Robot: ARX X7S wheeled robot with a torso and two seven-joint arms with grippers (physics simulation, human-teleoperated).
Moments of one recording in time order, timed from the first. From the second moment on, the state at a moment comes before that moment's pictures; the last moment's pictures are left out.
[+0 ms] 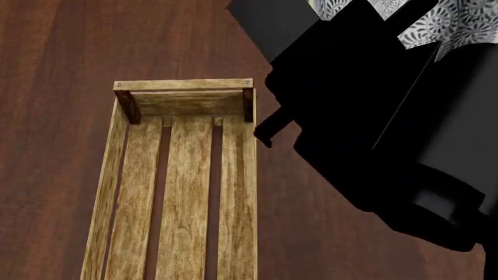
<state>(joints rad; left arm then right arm) -0.17 -0.55 -0.02 0.74 -0.58 -0.23 -0.49 1.63 0.52 -0.92 -0.16 1.20 1.40 0.68</state>
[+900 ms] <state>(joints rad) -0.15 -0.57 -0.09 0.76 -0.63 -0.22 -0.52 1.66 0.40 -1.21 -0.20 1.01 1.16 0.39</state>
